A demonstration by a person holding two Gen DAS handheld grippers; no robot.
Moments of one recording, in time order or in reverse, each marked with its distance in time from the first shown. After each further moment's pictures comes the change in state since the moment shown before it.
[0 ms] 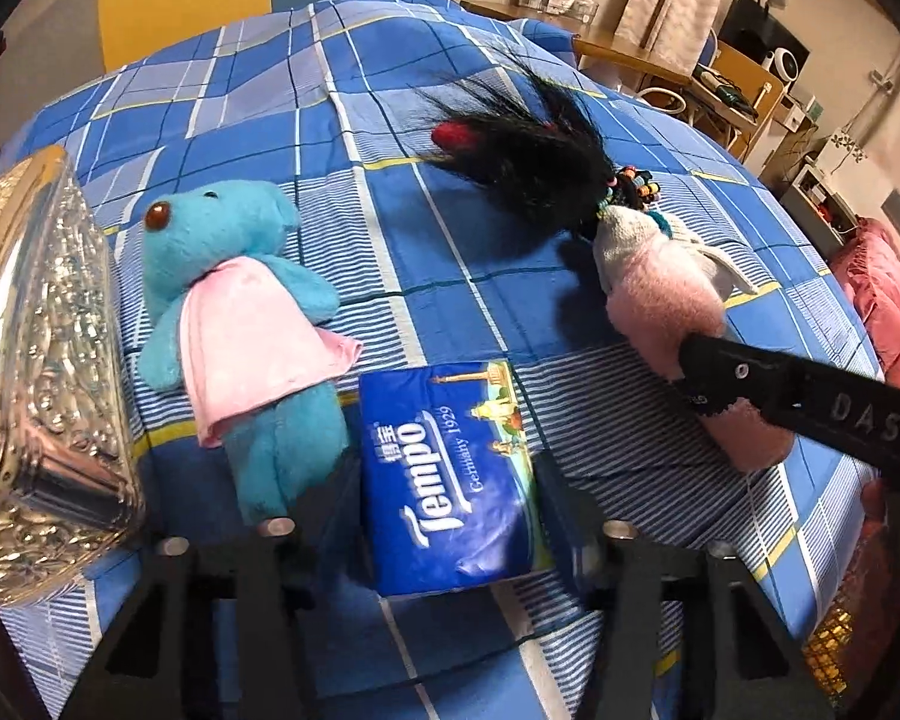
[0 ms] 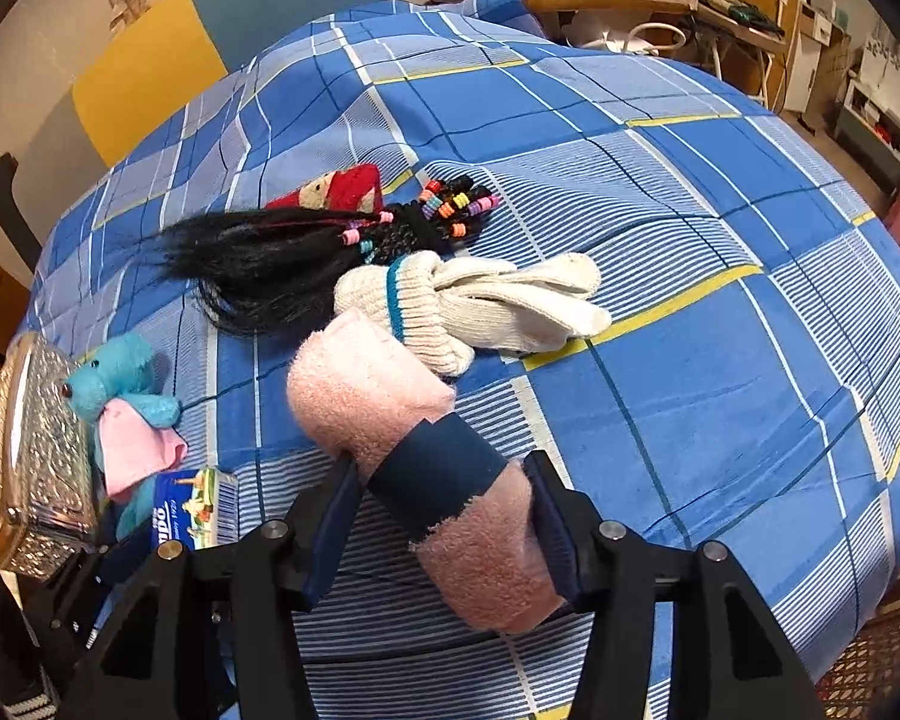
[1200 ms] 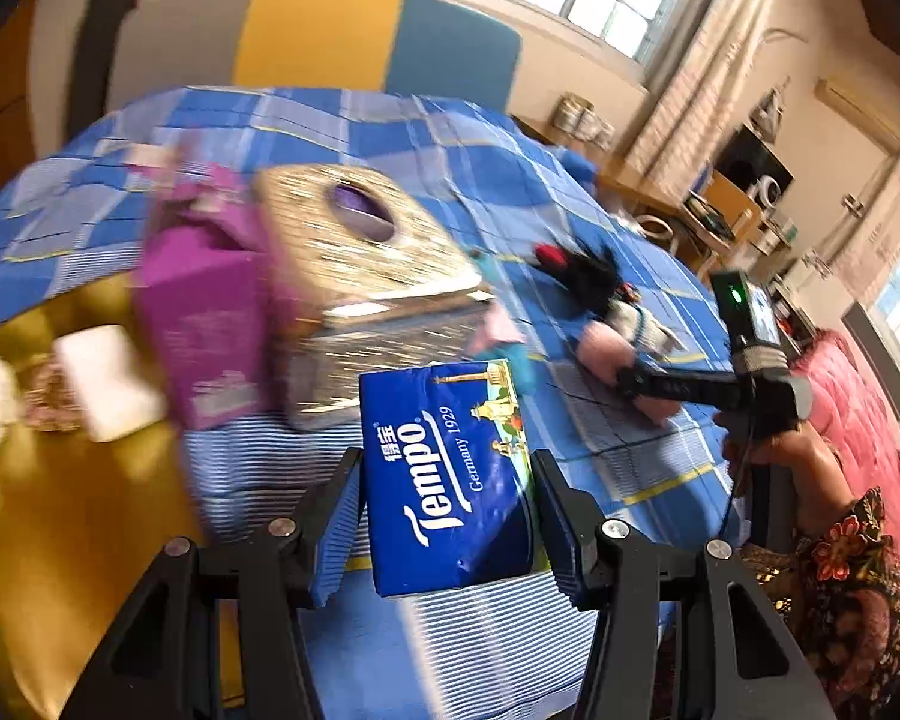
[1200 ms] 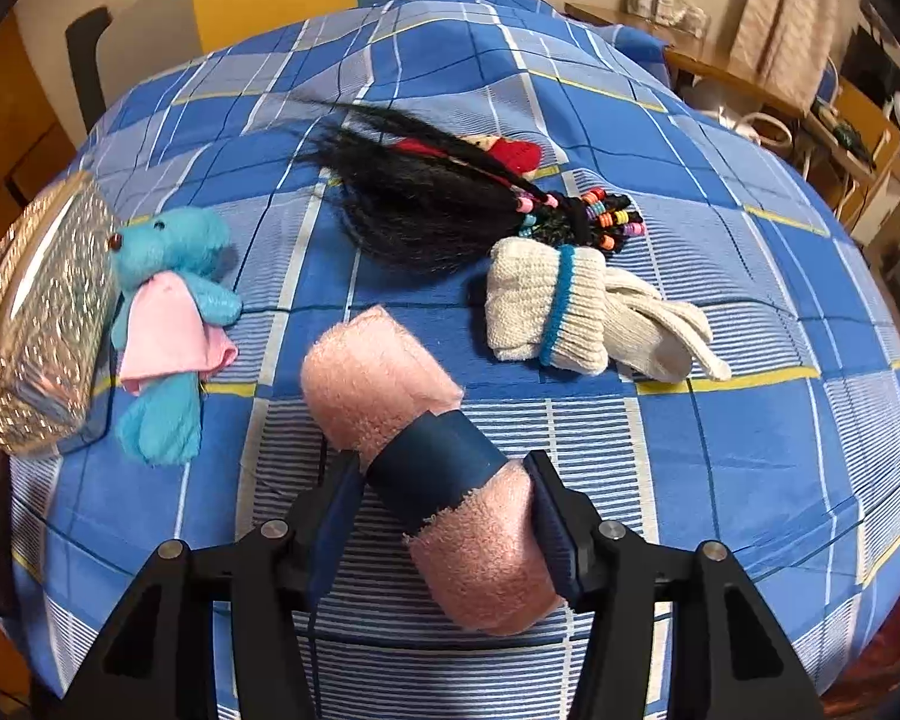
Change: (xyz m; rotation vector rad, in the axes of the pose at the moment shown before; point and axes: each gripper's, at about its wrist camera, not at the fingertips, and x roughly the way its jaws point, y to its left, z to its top) left arm -0.179 0.137 -0.110 -0.179 -0.238 -0.089; right arm 0.007 0.056 -0.018 -0.338 0.010 -0.023
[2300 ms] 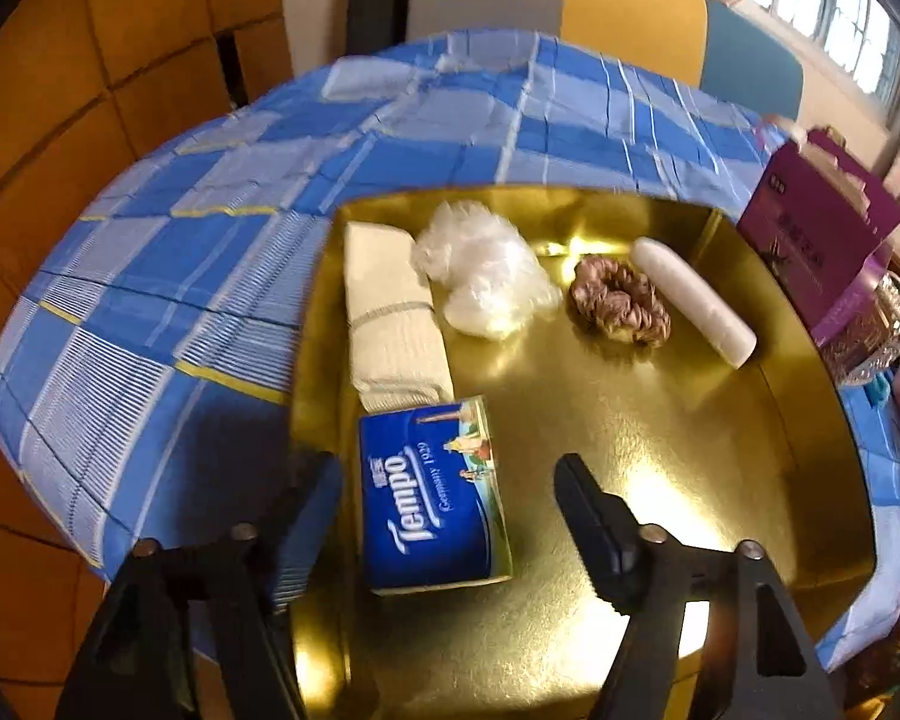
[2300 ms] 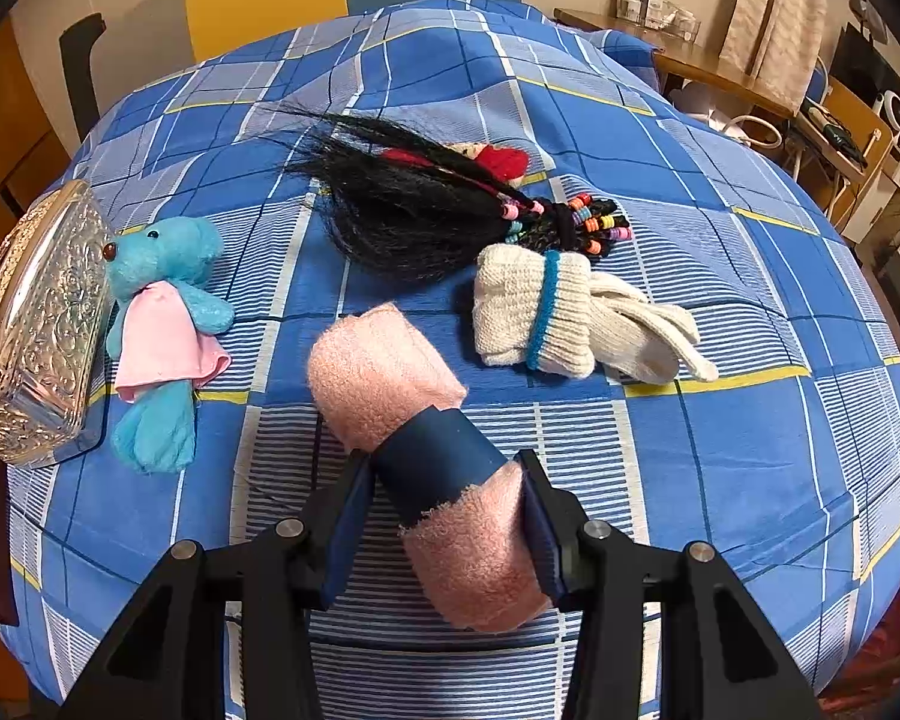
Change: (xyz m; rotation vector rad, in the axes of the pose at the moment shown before) left arm -0.072 0.255 -0.061 -0.235 0.052 0.506; right arm -0.002 -0.004 -0.003 0.029 -0.019 -0.009
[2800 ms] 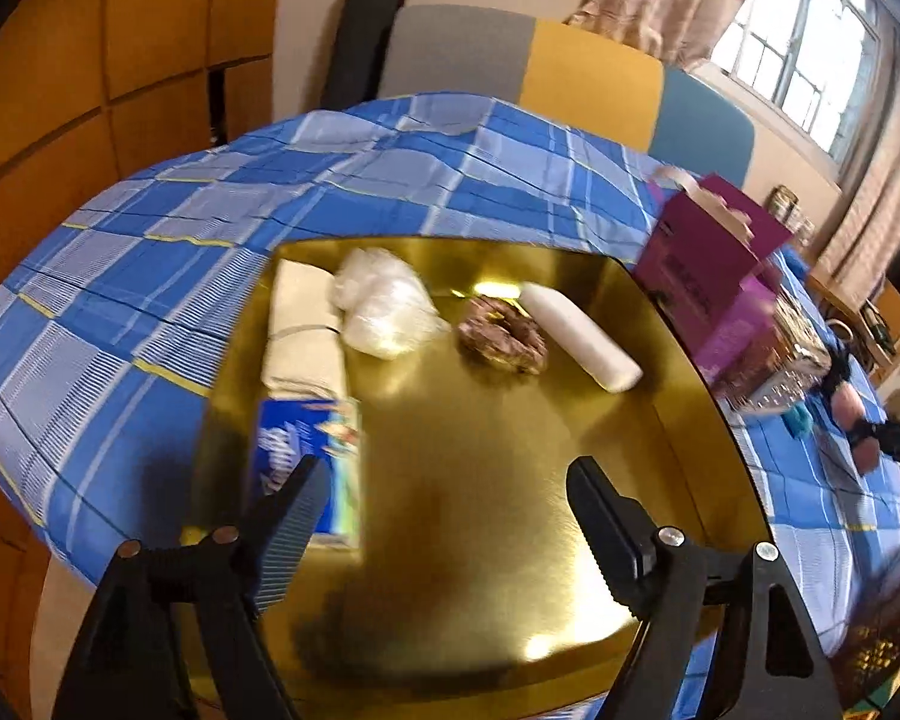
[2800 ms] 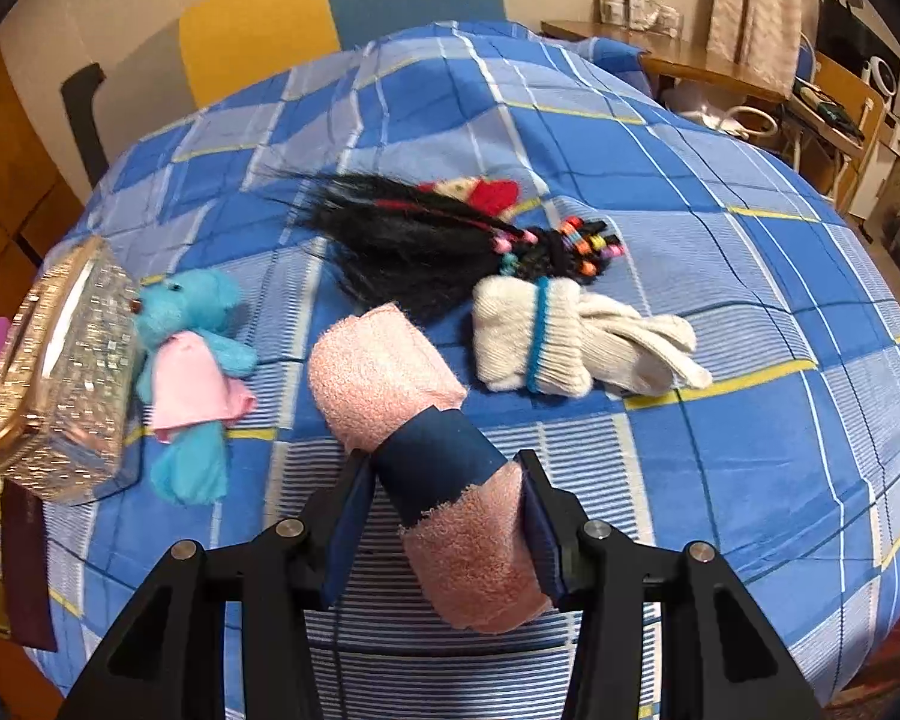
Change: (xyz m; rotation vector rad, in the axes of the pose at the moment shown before) left arm -0.038 -0.041 -0.021 -0.048 -0.130 -0.139; right arm -0.017 -0.008 0.003 0.071 -0.069 0.092
